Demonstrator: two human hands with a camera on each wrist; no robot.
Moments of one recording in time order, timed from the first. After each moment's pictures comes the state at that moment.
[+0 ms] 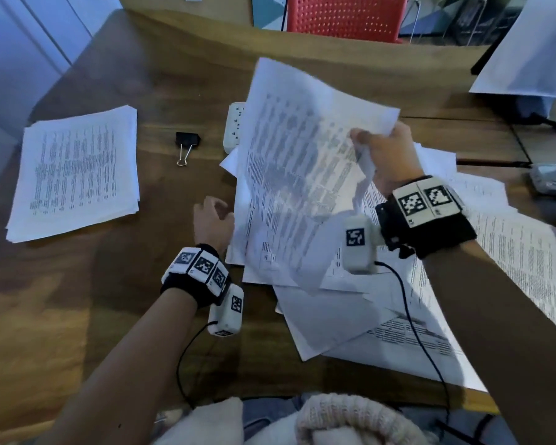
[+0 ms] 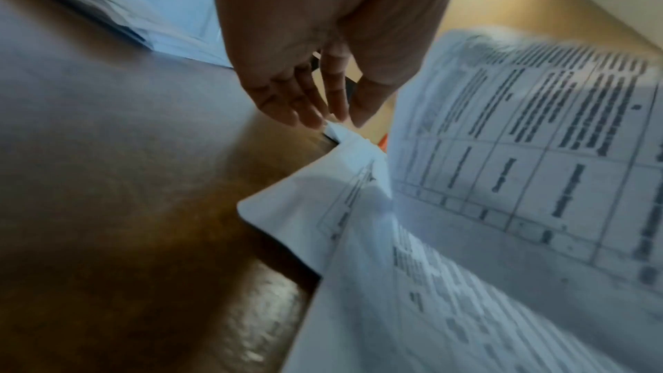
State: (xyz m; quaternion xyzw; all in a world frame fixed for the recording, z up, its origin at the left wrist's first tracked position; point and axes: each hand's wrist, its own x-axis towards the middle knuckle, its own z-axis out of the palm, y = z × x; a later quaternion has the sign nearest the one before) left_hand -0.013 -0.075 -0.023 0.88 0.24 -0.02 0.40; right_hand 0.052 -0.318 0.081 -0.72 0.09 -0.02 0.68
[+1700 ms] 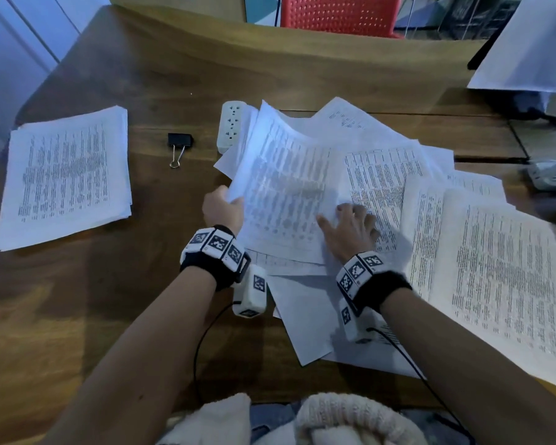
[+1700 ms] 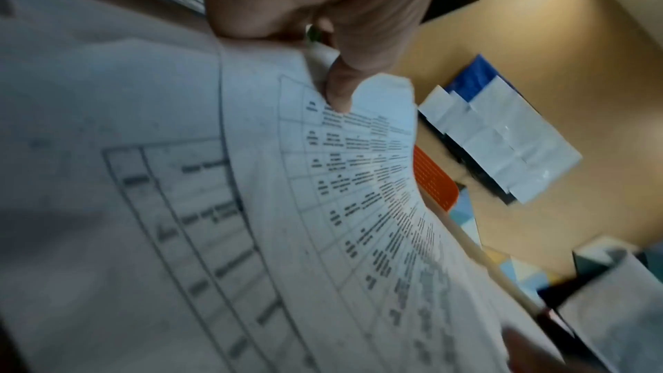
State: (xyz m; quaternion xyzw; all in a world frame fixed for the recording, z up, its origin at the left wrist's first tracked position) left_hand 0.017 -0.103 -0.012 0.88 0.26 -0.02 0.39; right_hand -0.004 -0.306 -0.035 -0.96 0.13 0.12 0.23
